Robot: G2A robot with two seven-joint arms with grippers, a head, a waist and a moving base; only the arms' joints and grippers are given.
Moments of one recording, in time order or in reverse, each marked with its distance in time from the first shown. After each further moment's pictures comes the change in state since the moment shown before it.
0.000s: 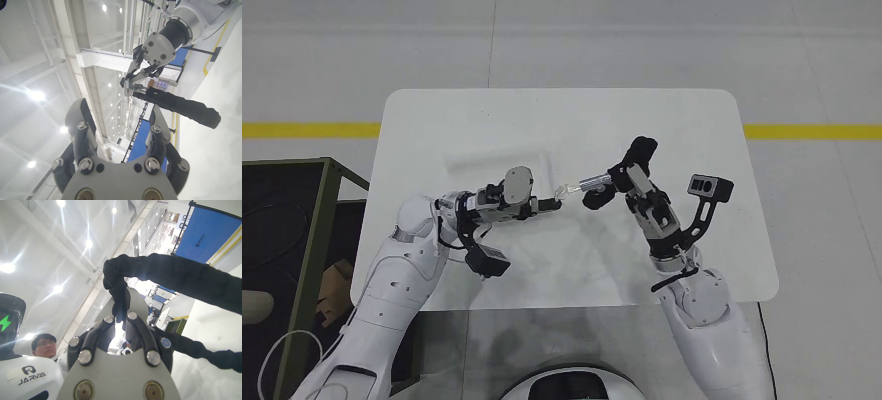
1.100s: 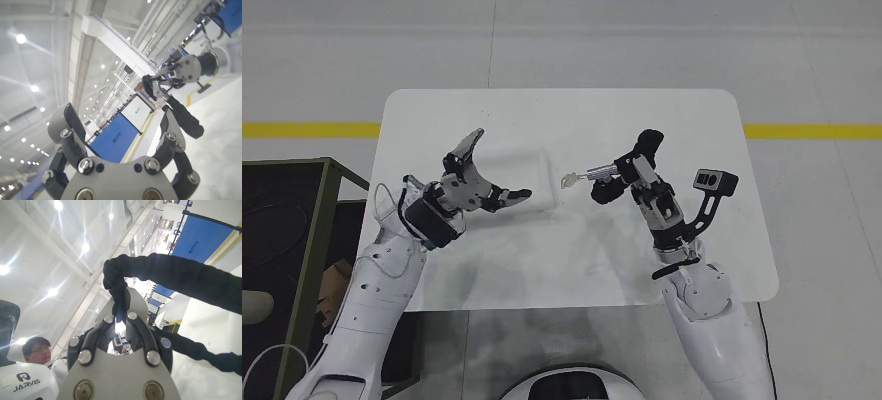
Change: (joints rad) left arm 0.040 0.027 -0.115 -0.049 -0.407 -0.643 -0.125; right arm 0.034 0.003 0.009 0.032 -0.024 0.018 -0.041
